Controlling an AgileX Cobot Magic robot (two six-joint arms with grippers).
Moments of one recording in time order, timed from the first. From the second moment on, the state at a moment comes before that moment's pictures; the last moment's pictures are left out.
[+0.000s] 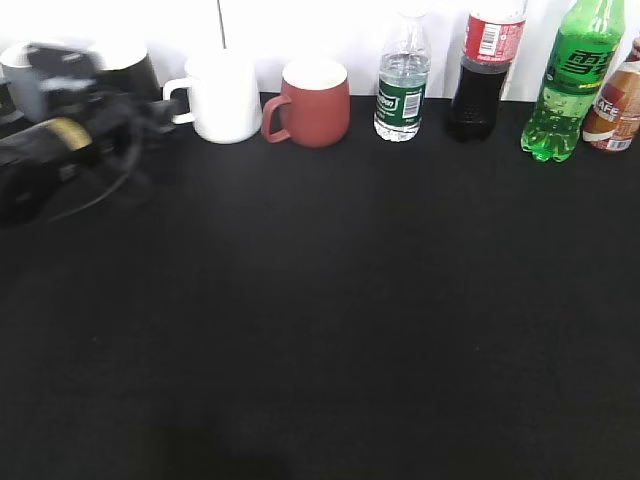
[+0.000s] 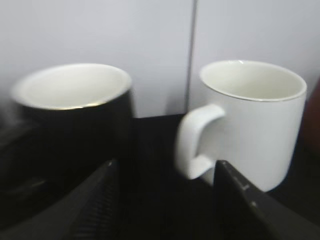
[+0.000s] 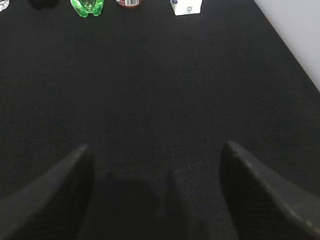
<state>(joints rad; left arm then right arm) -0.19 2.06 -1.02 0.21 -0.77 -0.16 -0.13 -0.01 -0.49 -0.05 1.04 0.03</state>
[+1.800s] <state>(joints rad) -0.21 1.78 -0.72 0.18 -1.03 -0.12 -0.13 0.70 -0.41 0.00 -0.24 0.03</state>
